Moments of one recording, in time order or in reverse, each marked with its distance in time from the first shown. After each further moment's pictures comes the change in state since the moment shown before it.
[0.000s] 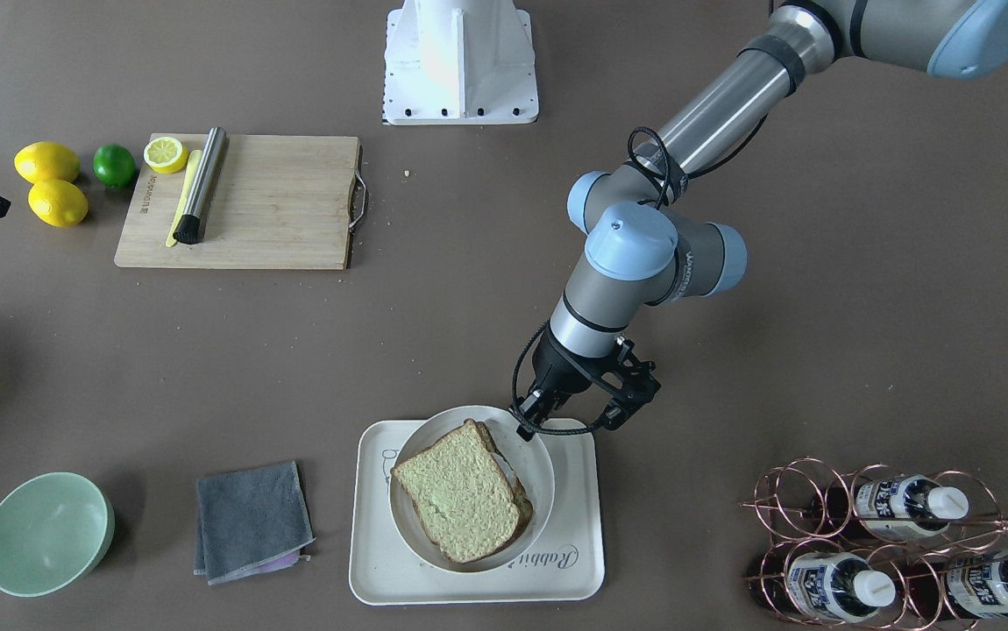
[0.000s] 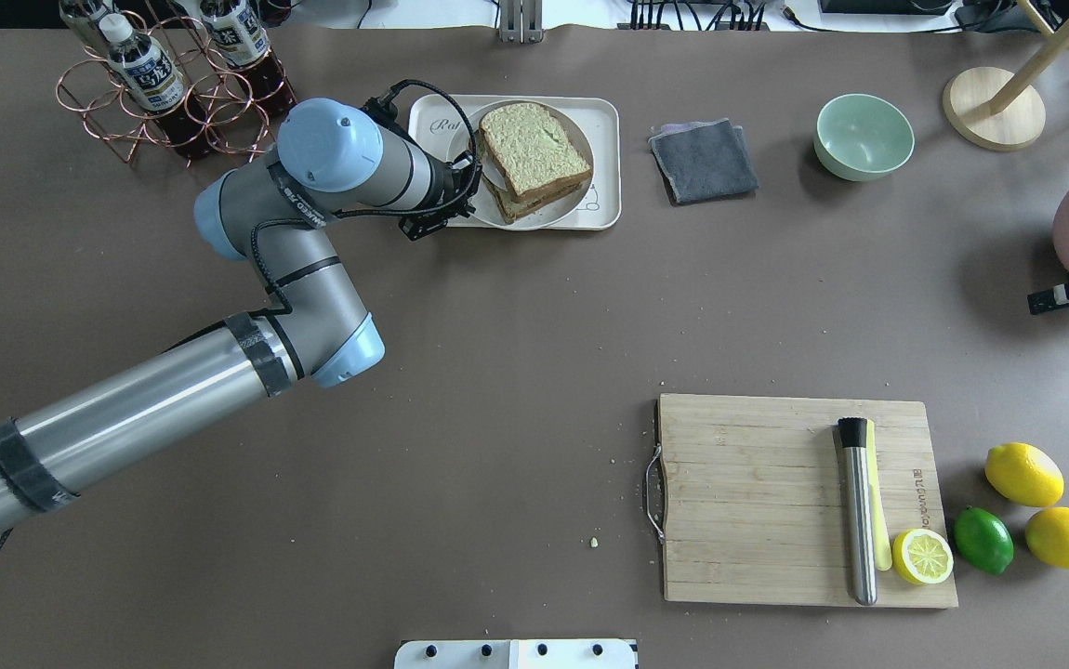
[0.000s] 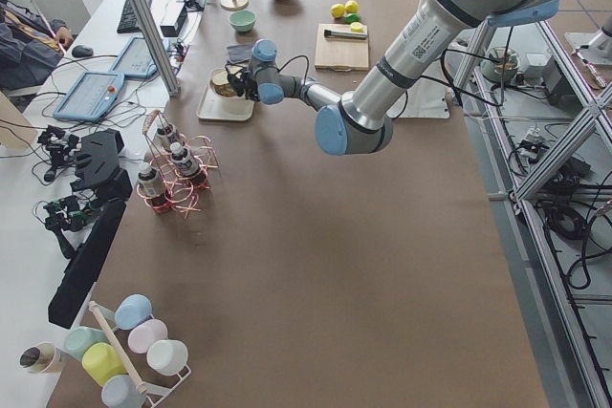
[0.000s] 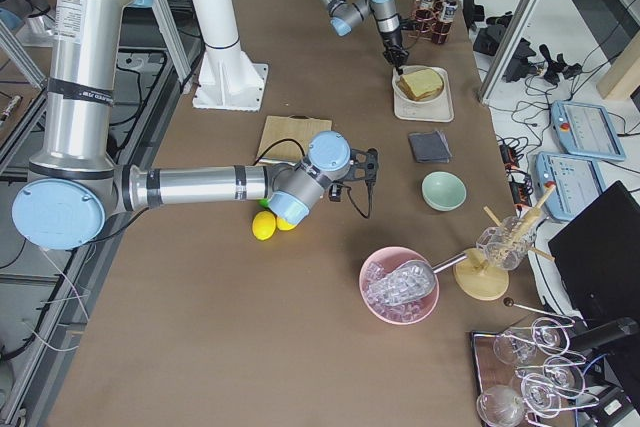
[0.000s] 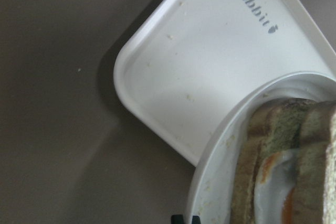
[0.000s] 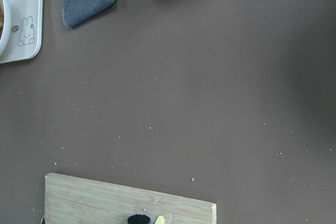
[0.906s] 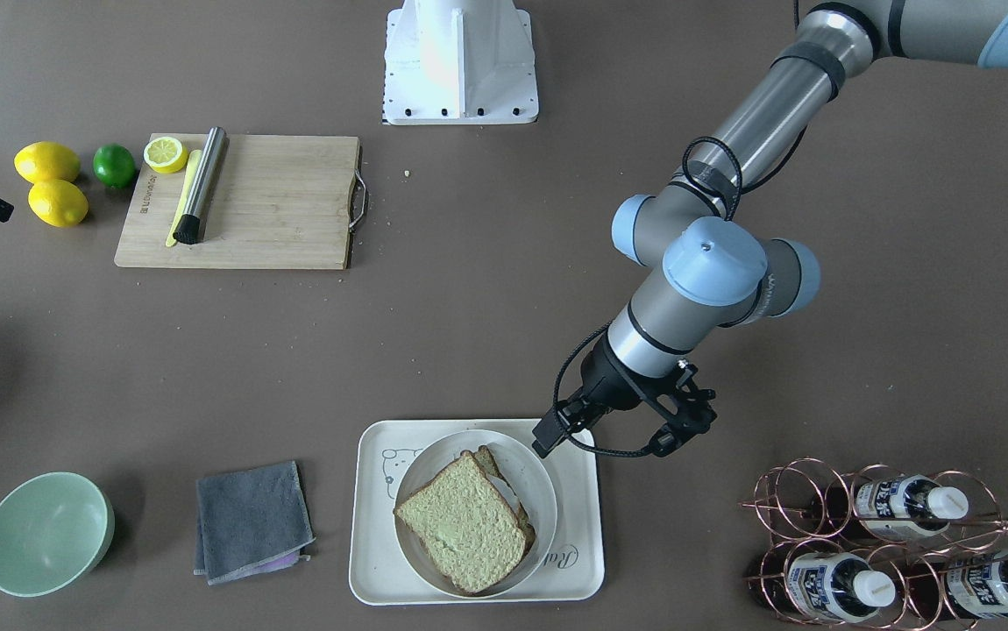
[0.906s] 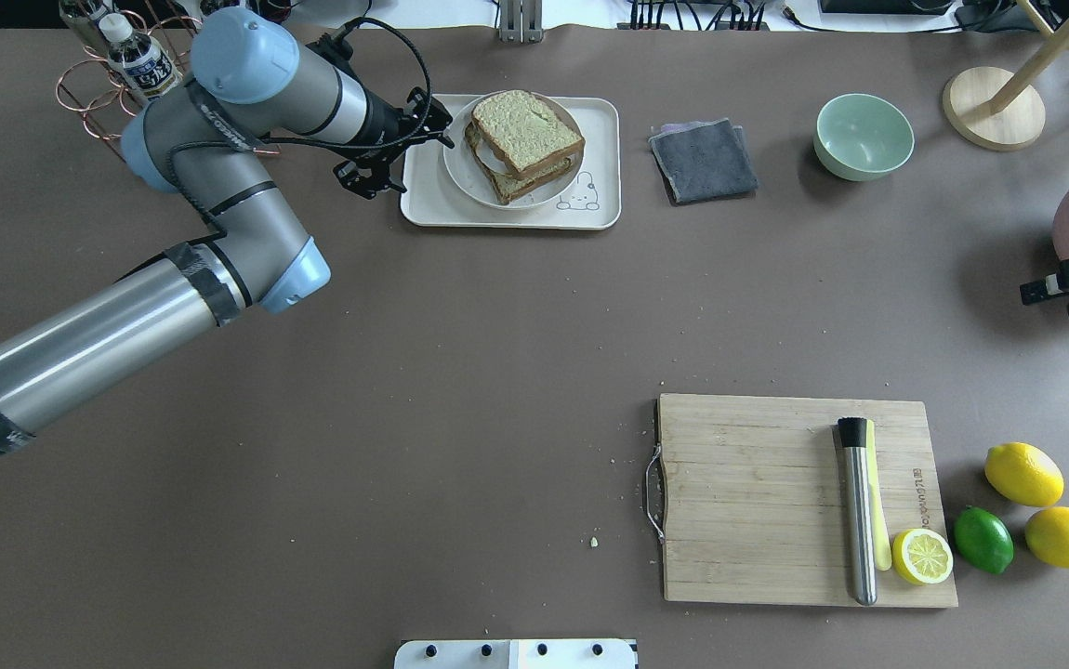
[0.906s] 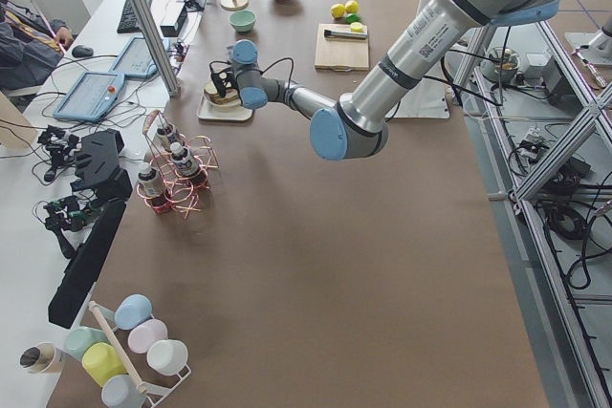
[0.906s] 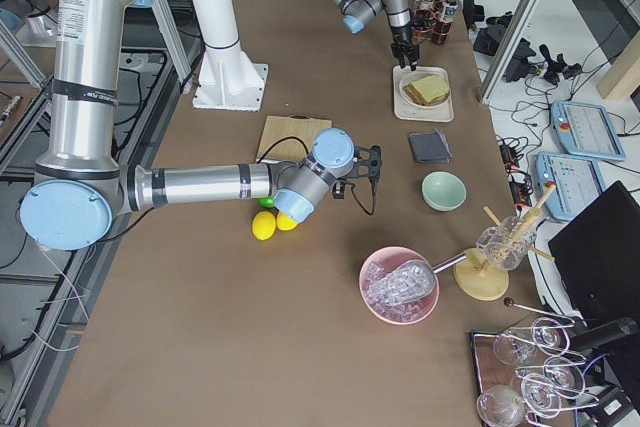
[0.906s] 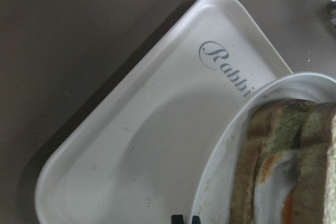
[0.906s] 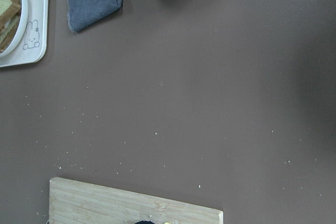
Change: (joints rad) left arm -0.130 0.112 -0.147 0.009 -0.265 0.182; right arm 0.012 0.016 -0.006 -0.005 0.000 0.004
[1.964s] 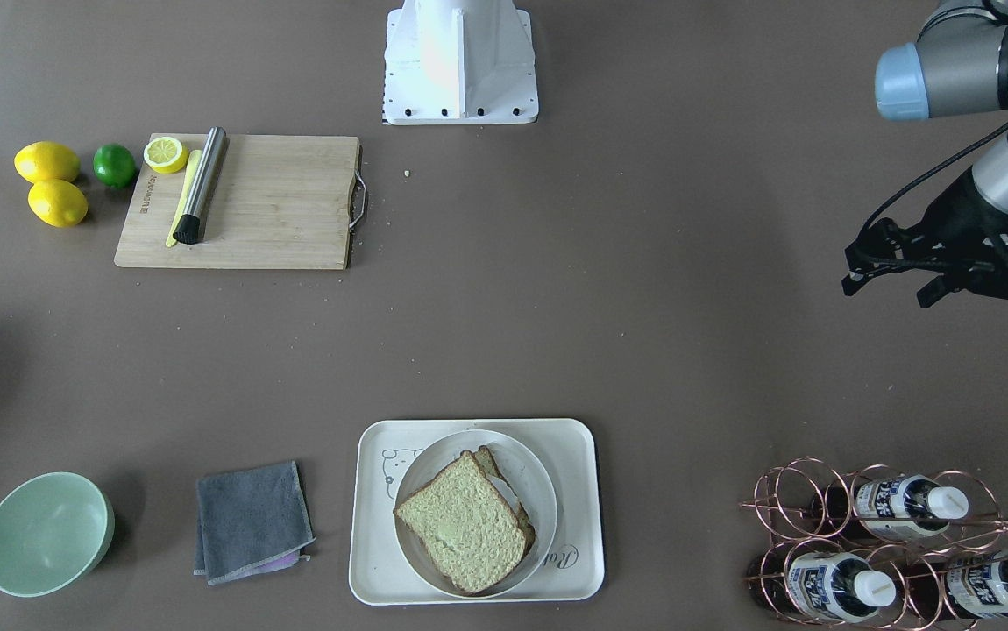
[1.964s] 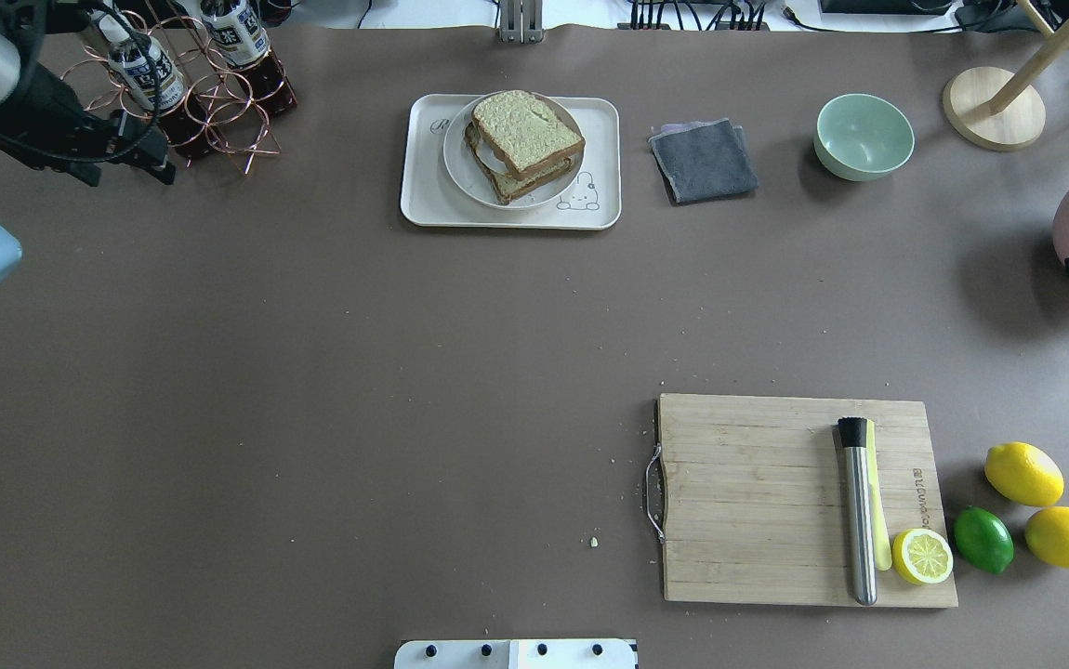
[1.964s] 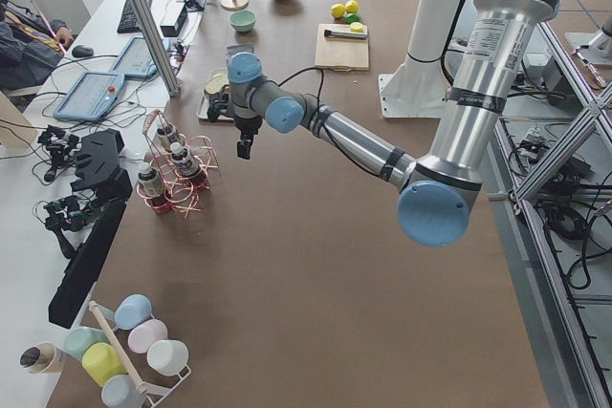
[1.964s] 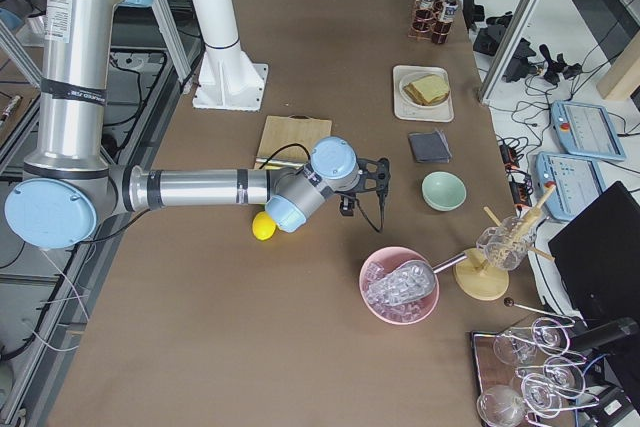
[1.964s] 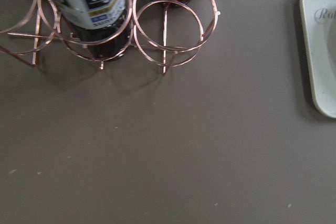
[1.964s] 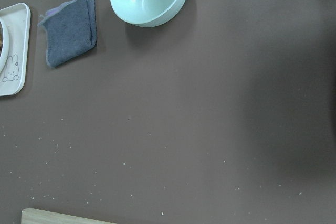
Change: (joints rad) left arm -0.348 0.581 -0.699 0.699 -0.202 1.273; right arm 0.112 -0.005 -0.015 -0.124 -0.039 -0.189
